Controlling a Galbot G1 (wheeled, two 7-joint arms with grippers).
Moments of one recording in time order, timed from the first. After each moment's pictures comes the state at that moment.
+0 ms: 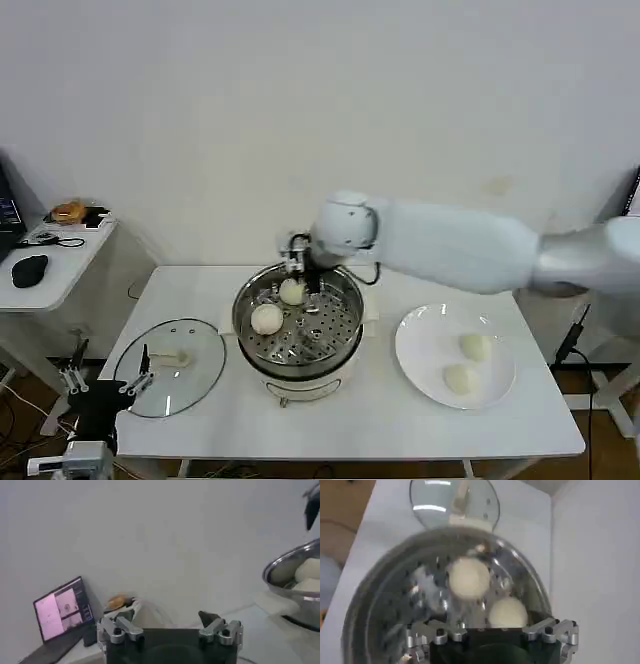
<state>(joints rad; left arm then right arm) 1.74 -1.27 -0.77 -2.27 0.07 0.20 -0.17 0.56 1.02 -1.21 1.53 0.42 -0.62 -0.84</state>
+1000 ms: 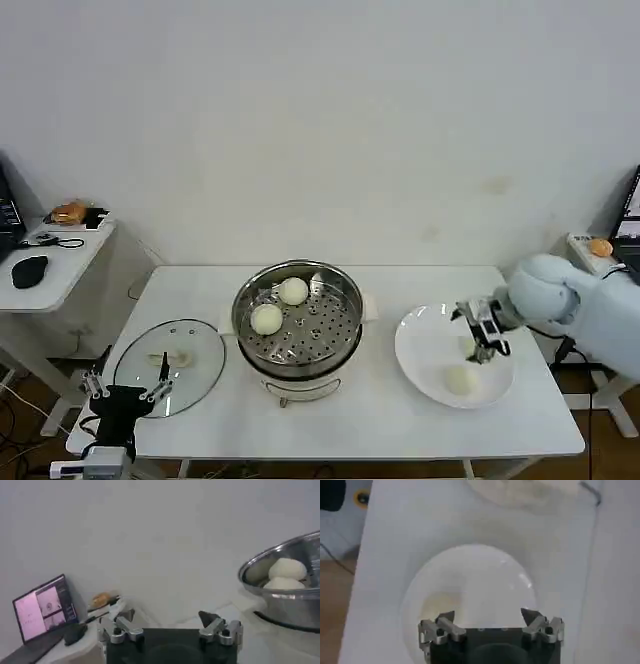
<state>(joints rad) 1.76 -1.28 -0.71 -2.26 0.10 0.20 -0.17 0.07 0.42 -0.94 1.69 -0.07 -0.34 -0.99</state>
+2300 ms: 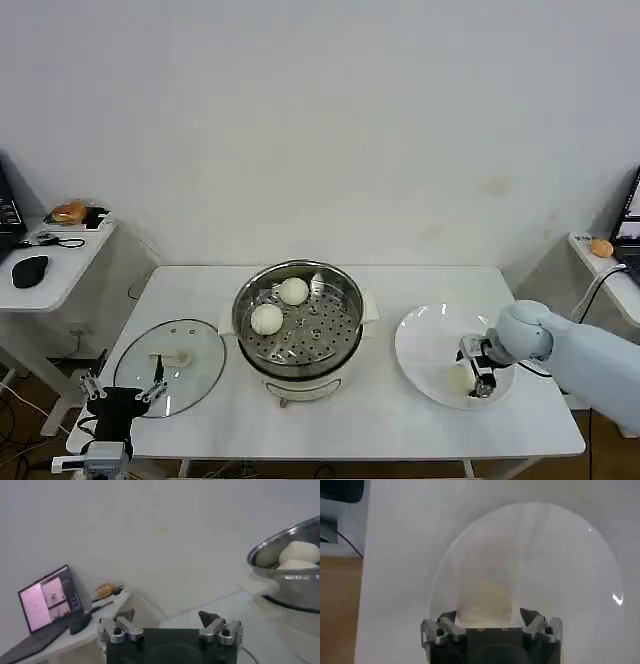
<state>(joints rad) 1.72 -1.28 -0.72 -2.21 0.10 0.20 -0.17 -0.16 0.54 -0.81 1.50 -0.14 -0.35 -0.99</state>
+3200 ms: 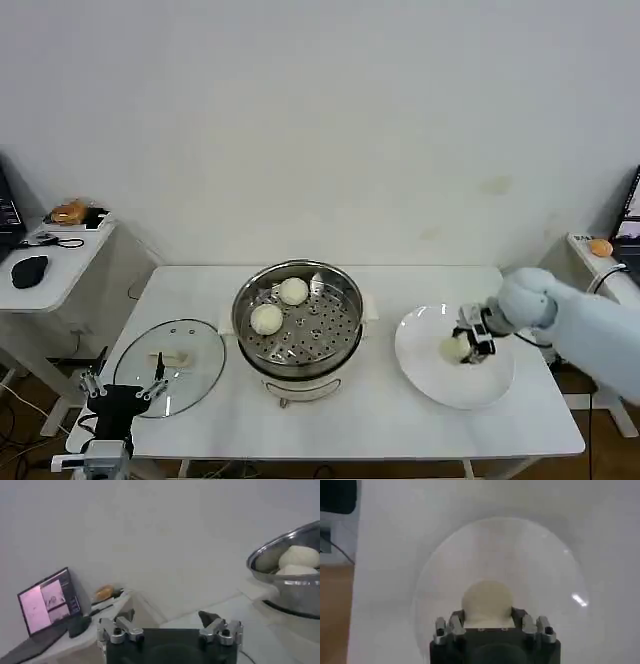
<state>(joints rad) 1.72 -1.28 -0.72 -2.22 0.10 0.21 -0.17 0.08 0.56 -0.83 1.51 -0.06 -0.34 -1.05</state>
